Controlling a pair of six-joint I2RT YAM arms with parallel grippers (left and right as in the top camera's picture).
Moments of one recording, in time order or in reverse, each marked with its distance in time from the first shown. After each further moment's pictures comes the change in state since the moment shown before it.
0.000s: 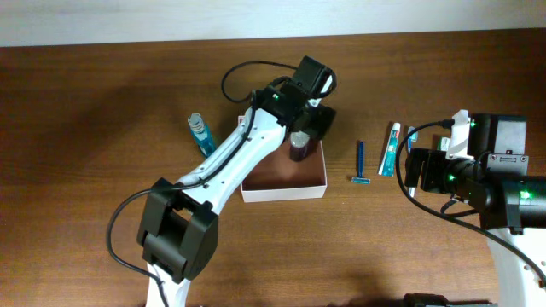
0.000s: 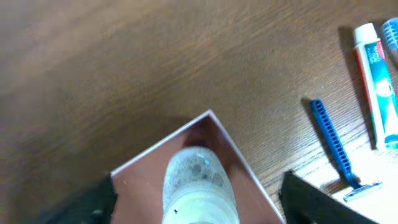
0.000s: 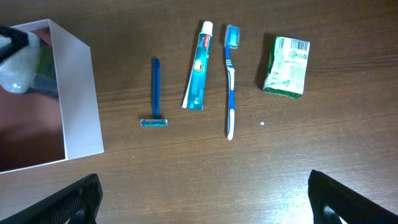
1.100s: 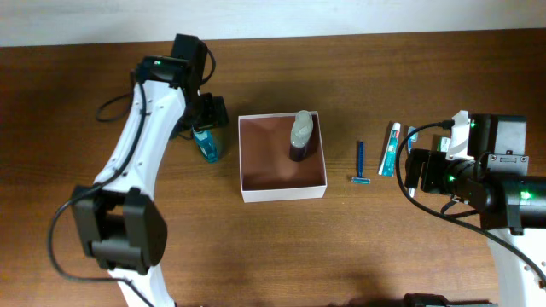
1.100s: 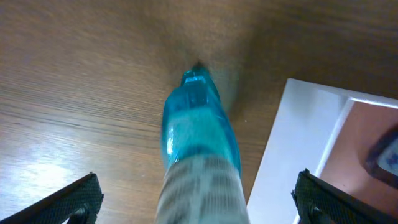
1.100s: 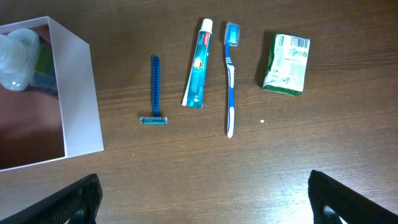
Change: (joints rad) left arm 0.448 -0.080 -0.011 -0.509 -0.005 -0.344; right arm 0.000 -0.001 0.002 -0.008 0.000 0.000
